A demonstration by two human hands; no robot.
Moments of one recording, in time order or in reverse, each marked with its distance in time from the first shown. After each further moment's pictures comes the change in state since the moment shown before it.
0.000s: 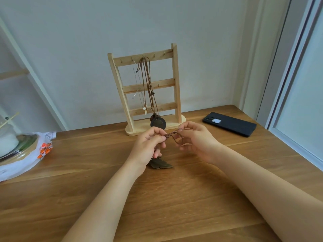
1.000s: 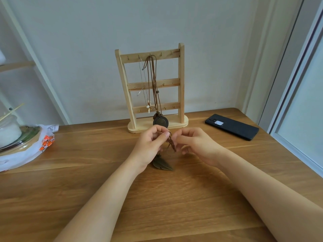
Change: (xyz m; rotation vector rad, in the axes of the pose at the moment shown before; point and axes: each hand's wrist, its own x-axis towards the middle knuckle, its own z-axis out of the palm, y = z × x) left_hand 0.002 -0.007 0.000 0.012 -0.006 0.061; right_hand -0.005 0.001 0.002 -0.284 -0.227 -0.102
